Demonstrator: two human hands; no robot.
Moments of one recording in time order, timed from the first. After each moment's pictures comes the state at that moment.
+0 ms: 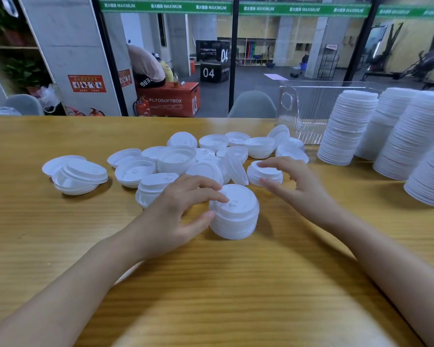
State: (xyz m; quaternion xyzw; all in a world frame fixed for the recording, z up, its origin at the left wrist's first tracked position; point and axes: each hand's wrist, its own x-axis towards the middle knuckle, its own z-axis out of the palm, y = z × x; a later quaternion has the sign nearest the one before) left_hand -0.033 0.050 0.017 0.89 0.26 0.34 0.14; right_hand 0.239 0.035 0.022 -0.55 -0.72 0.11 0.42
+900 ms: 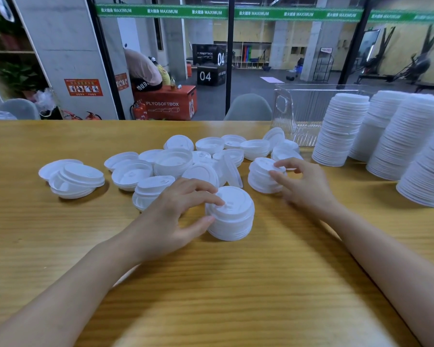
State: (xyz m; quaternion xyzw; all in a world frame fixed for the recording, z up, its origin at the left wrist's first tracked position) left_hand -0.033 0.051 0.015 0.89 0.26 0.34 0.13; right_hand 0.267 0.059 0.012 -0.68 -0.58 0.10 0.44
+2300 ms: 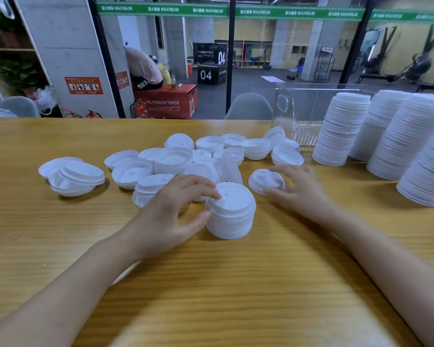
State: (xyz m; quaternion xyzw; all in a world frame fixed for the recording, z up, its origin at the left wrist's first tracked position) left_hand -0.032 0.048 0.019 0.89 0.25 0.36 0.14; right_hand 0.265 0.048 0.006 -0.69 -0.66 0.08 0.29
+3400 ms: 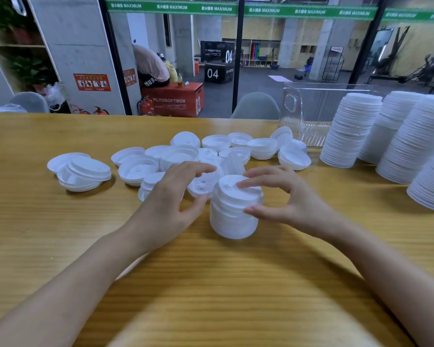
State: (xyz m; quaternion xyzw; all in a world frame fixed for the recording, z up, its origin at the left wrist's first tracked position) left_hand -0.034 0.053 0.019 0.85 0.30 0.41 0.12; right_hand 0.217 0.015 0.031 -0.48 -0.78 0.16 0.37
